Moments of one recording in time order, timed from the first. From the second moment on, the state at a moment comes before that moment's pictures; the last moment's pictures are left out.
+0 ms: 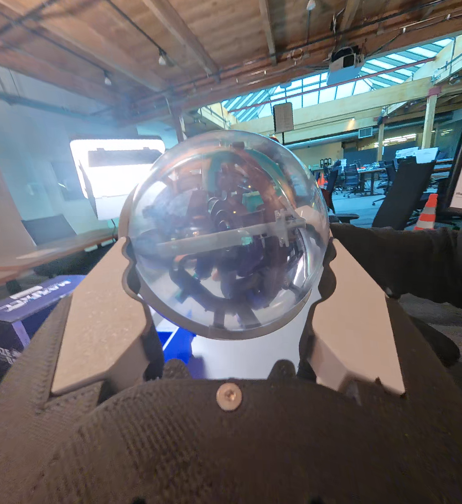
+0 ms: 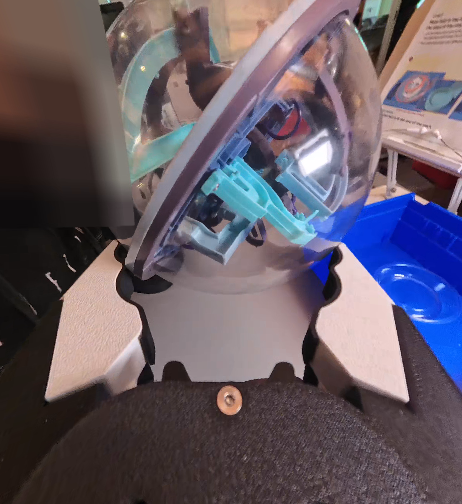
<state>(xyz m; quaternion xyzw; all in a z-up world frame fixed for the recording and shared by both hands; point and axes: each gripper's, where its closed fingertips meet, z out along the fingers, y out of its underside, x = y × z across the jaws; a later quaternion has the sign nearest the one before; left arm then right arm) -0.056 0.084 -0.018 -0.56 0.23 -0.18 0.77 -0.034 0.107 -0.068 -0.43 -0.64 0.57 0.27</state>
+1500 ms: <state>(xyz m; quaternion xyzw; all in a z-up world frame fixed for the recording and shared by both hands) -0.078 0.015 0.071 -0.40 0.24 -0.07 0.88 -0.061 0.055 0.043 -0.28 -0.74 0.51 0.34</state>
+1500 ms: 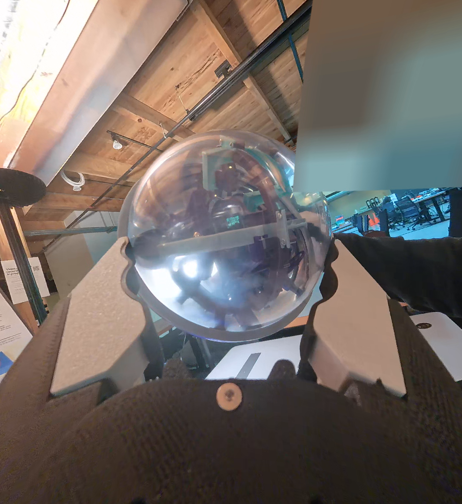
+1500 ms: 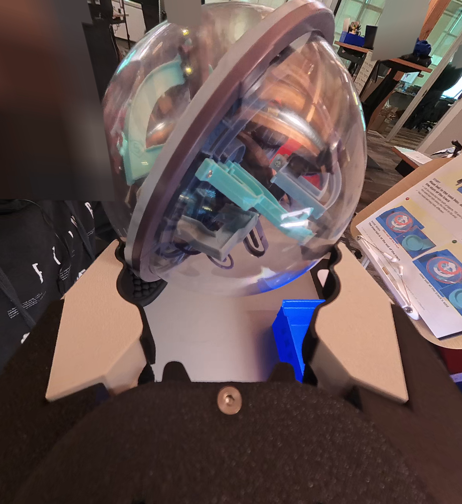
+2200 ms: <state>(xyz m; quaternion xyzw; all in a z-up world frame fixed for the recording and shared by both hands) -0.077 0.038 0.053 -0.46 0.21 -0.11 0.86 -0.055 0.070 0.034 -0.33 -0.72 0.51 0.34</state>
